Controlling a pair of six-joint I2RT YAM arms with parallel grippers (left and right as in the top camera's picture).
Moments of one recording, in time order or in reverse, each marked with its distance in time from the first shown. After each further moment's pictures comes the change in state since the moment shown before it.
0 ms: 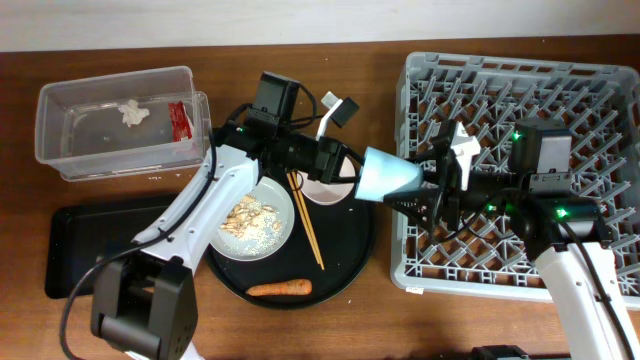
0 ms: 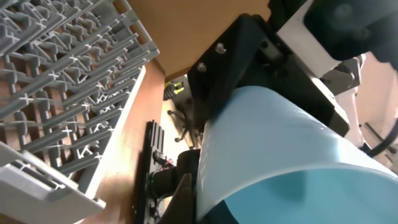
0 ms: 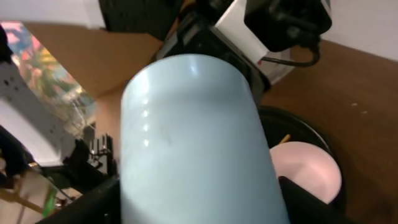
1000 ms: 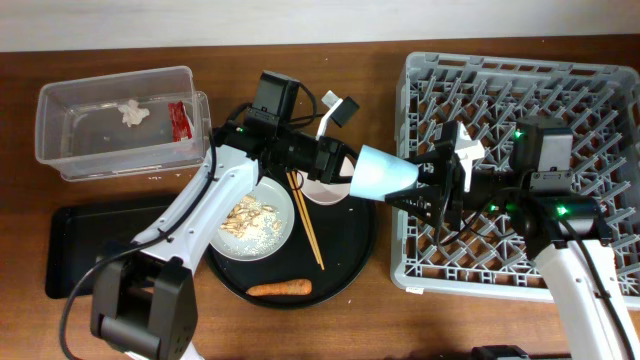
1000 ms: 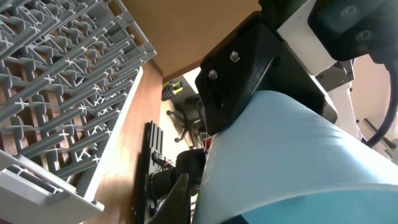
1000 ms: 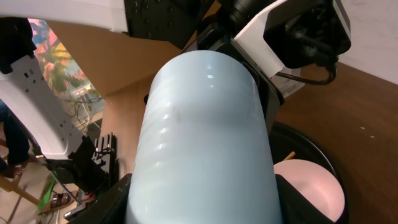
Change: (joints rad) left arm 0.000 0.000 0.000 0.017 0.012 0.000; right arm -0.007 0.009 0.000 0.014 -0.075 -0.079
